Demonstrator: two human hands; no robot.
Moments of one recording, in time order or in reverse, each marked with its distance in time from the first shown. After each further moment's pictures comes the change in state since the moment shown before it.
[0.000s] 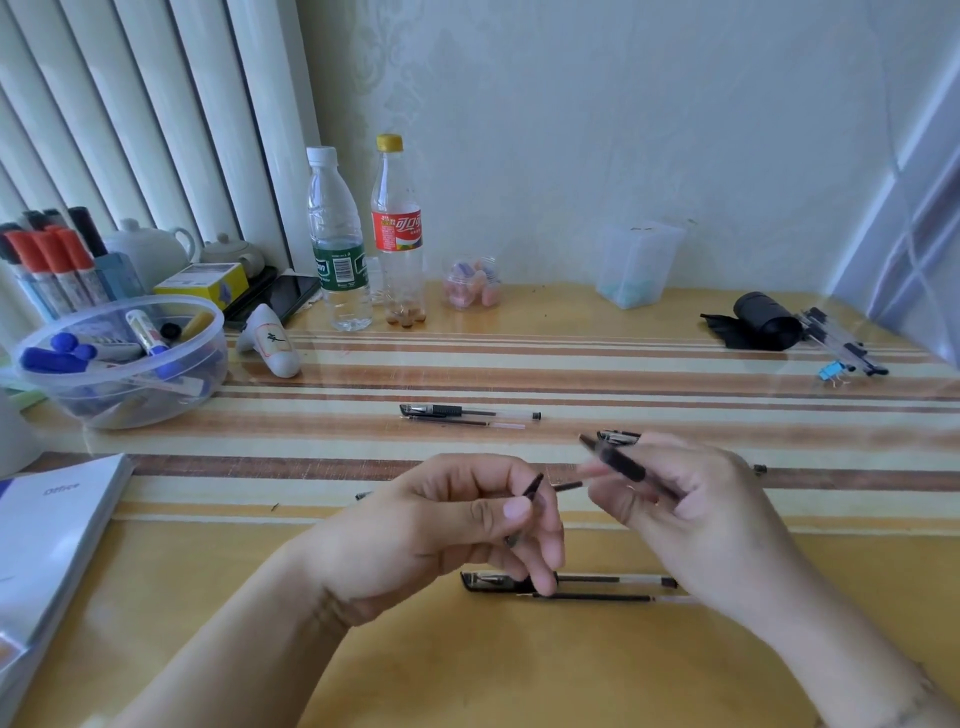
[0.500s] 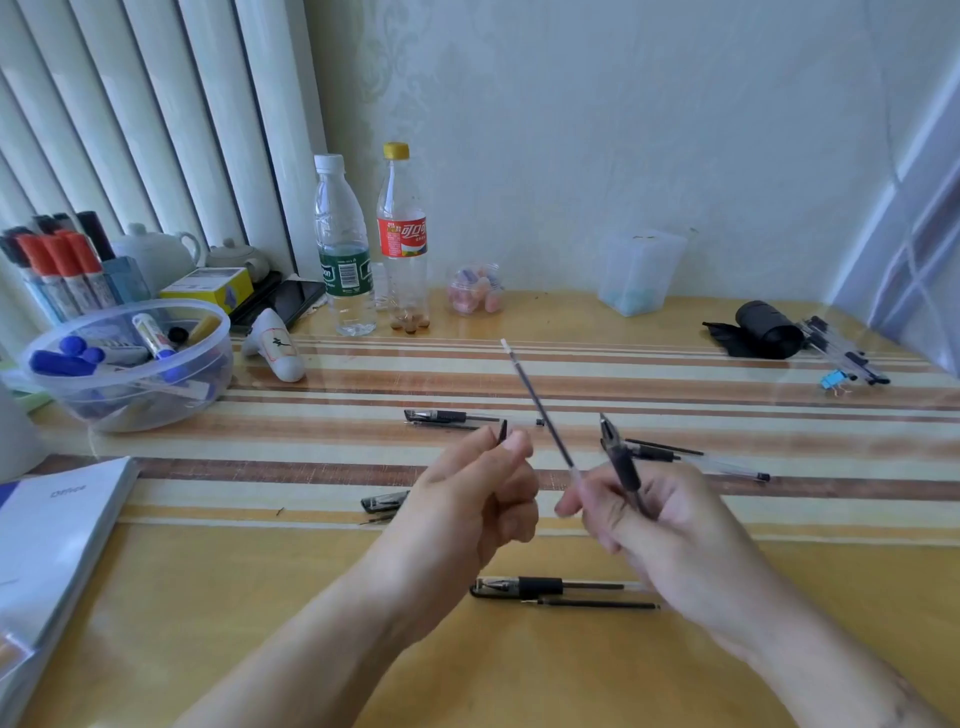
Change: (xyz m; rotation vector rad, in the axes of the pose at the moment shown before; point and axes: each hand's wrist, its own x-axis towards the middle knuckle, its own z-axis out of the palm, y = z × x) left_hand 0.017 -0.012 0.019 -0.202 0.445 0.168; right_hand 0.000 -0.017 0.015 0.412 -0.218 0.217
